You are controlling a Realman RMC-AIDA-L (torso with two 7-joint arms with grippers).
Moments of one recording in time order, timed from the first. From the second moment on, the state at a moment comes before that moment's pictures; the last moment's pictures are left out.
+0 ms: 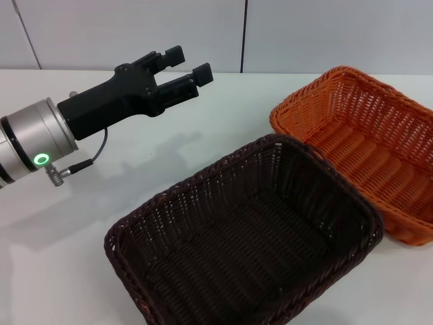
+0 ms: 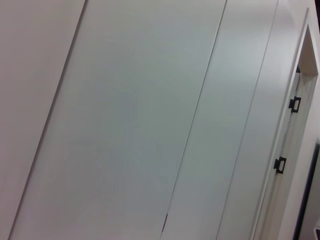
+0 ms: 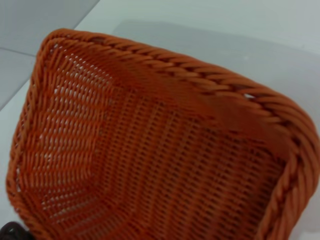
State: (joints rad) left arm -0.51 -2.06 -2.08 -0.60 1.24 -1.36 1.81; right arm 0.63 1.80 -0.36 -0.68 -2.63 -1.62 2.71
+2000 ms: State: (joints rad) left arm -0.51 -2.06 -2.08 -0.60 1.24 -1.33 1.81; right arm 0.44 1.90 -0.32 -0.76 -1.75 -1.75 2.44
